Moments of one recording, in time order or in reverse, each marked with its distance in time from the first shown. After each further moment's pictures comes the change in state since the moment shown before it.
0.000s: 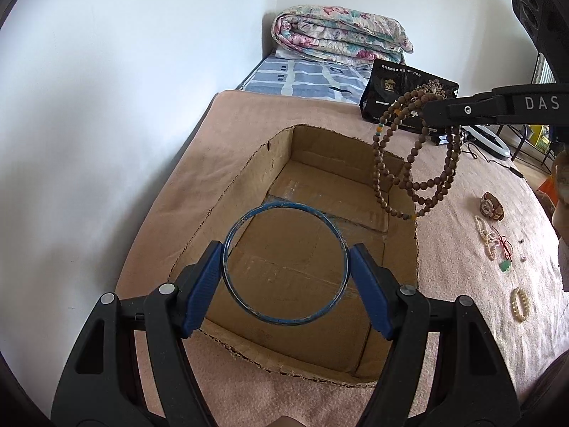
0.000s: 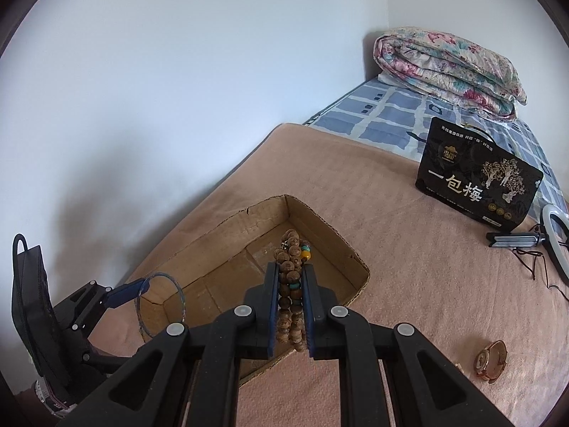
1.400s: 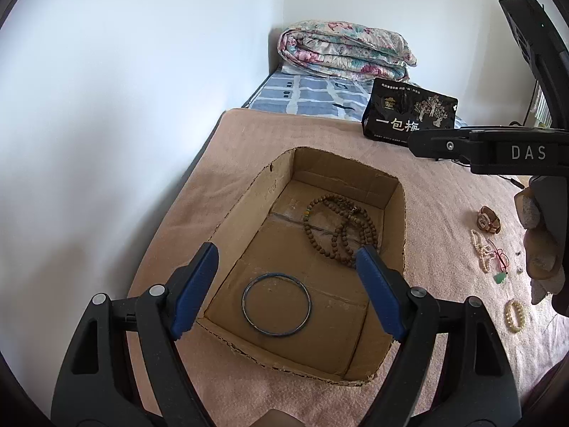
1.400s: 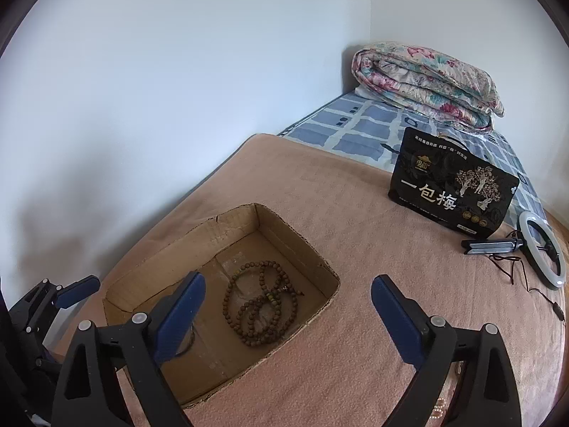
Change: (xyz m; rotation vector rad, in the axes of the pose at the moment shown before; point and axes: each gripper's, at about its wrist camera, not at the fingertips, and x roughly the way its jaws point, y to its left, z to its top) left arm -0.026 -0.009 0.009 -0.004 -0.061 0.035; right arm -0.006 -0.007 -0.007 -0.009 -0.067 -0.119
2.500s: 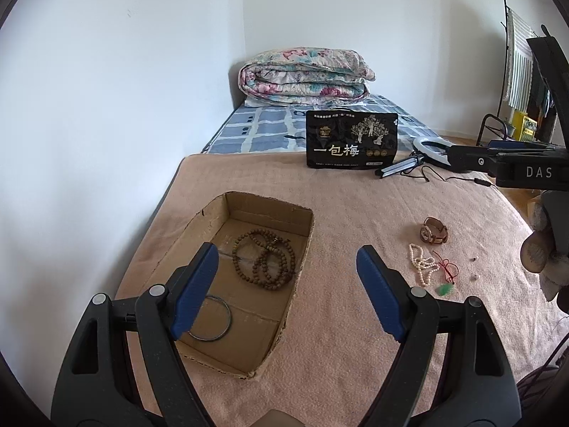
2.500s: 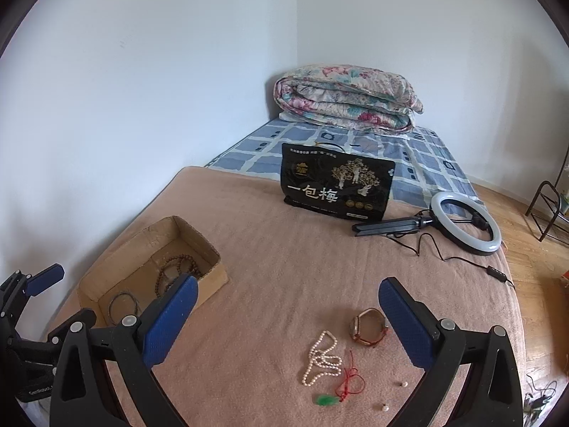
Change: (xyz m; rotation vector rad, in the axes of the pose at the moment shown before) left arm -0.059 -0.105 0.015 0.112 -0.102 -0.046; right arm -0.122 -0.112 -0.054 0.128 -0.120 -0.174
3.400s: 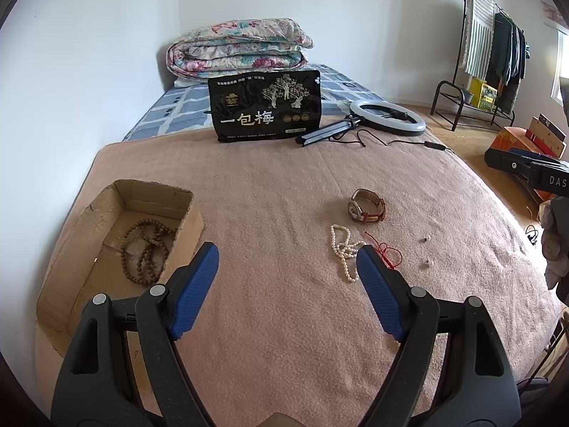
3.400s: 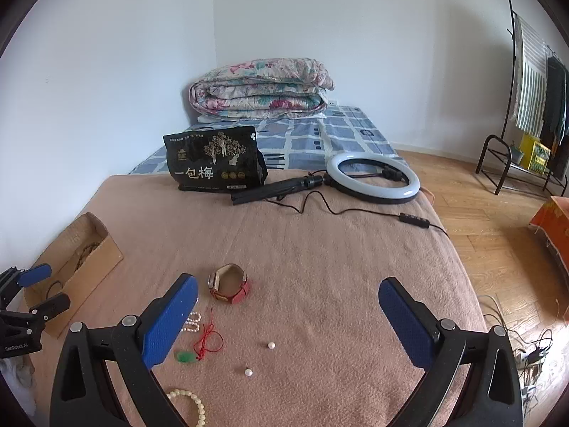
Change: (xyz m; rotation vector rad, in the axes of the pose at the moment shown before) left arm 0.066 -0.111 -0.009 0.098 0.107 -0.188; right arm -0.027 -0.169 -0.087 0.175 -0.004 -0.153
